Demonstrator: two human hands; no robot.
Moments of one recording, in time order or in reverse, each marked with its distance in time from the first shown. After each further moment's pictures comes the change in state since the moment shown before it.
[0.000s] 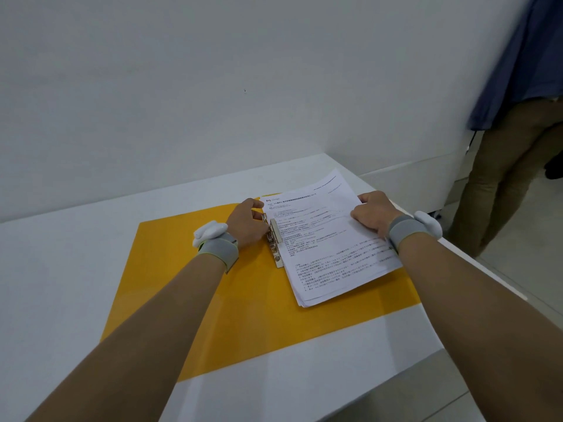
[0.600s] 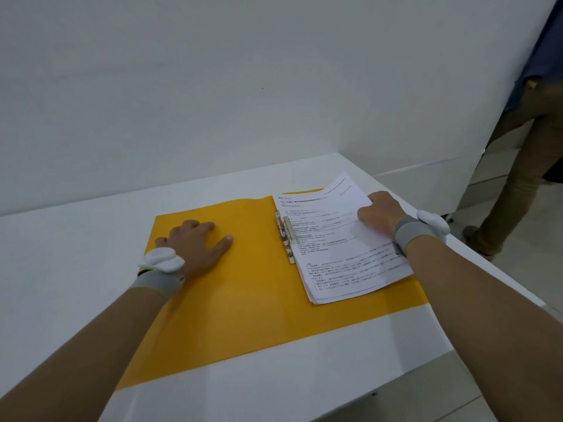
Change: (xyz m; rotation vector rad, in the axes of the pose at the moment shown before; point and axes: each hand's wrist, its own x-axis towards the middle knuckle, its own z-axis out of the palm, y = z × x) left_hand -0.038 -0.099 -0.083 0.762 0.142 -0.052; right_hand -0.016 -0.015 0.009 -0.197 -0.037 -0.005
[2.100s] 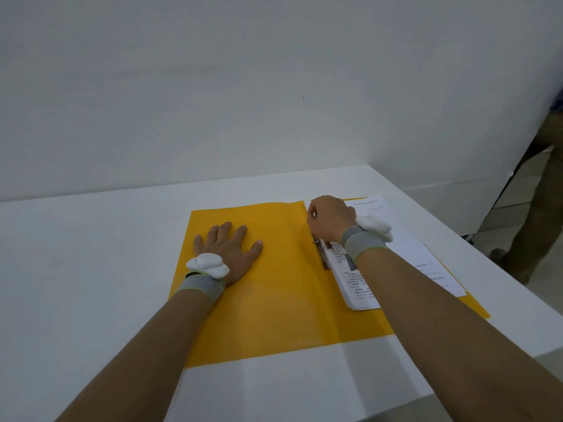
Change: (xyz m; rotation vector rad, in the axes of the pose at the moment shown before) left_hand -0.018 -0.008 0.010 0.009 -0.027 0.012; right_hand -0.043 -0.113 0.098 -0.471 0.066 -0.474
